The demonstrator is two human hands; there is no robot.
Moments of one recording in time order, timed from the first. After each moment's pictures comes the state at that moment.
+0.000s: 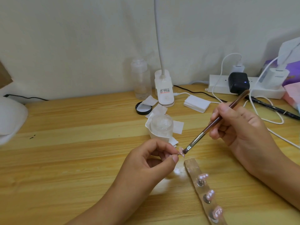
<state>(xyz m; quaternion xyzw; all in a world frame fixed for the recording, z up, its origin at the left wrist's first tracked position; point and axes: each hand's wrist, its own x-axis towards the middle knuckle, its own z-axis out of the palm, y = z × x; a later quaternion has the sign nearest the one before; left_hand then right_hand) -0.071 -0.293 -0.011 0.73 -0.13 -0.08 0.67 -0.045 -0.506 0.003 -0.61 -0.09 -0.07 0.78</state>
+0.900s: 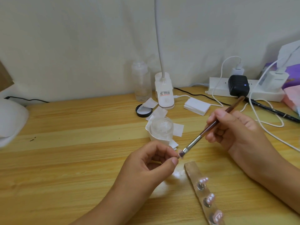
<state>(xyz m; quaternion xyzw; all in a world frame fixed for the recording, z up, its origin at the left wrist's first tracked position) -0.069 -0.292 -0.014 0.71 -0.13 -0.09 0.68 -0.043 -0.509 -0.002 -0.61 -0.10 -0.03 0.78</state>
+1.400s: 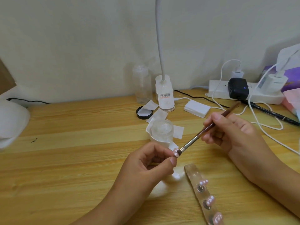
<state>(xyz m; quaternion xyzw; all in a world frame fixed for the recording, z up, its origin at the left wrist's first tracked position) -0.068 -0.291 -0.014 0.69 -0.13 -0.09 0.70 -0.044 -0.506 -0.002 -0.63 -0.09 -0.03 0.77</state>
